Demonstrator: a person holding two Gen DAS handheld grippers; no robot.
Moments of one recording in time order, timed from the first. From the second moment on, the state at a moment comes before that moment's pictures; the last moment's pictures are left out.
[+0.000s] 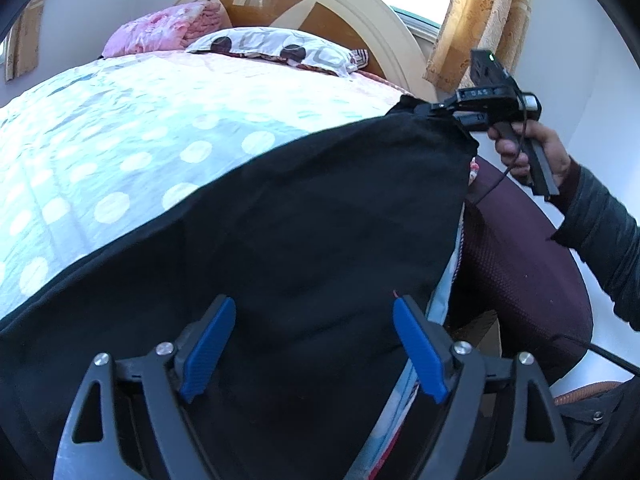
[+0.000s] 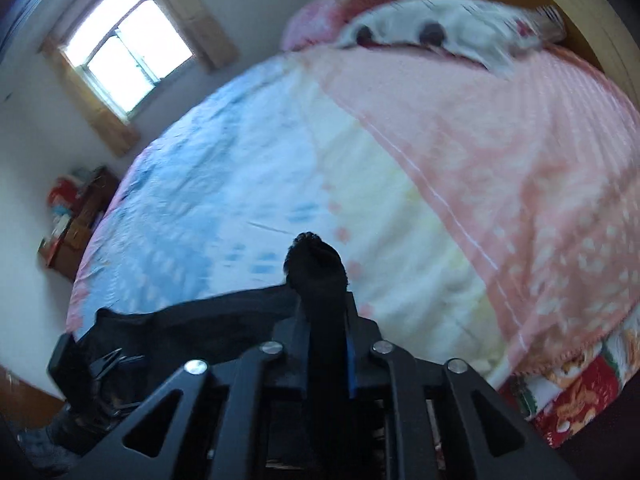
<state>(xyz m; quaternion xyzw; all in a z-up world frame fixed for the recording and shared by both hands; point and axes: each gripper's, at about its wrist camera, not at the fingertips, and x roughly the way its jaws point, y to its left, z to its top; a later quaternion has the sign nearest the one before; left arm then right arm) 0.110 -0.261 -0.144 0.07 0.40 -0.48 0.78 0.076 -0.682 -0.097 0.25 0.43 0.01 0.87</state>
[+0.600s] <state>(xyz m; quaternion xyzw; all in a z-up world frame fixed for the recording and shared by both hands) 0.120 -0.226 -0.151 0.08 0.39 -0.40 0.83 -0.017 -0.696 -0.136 0.48 0.33 -0.01 0.81</state>
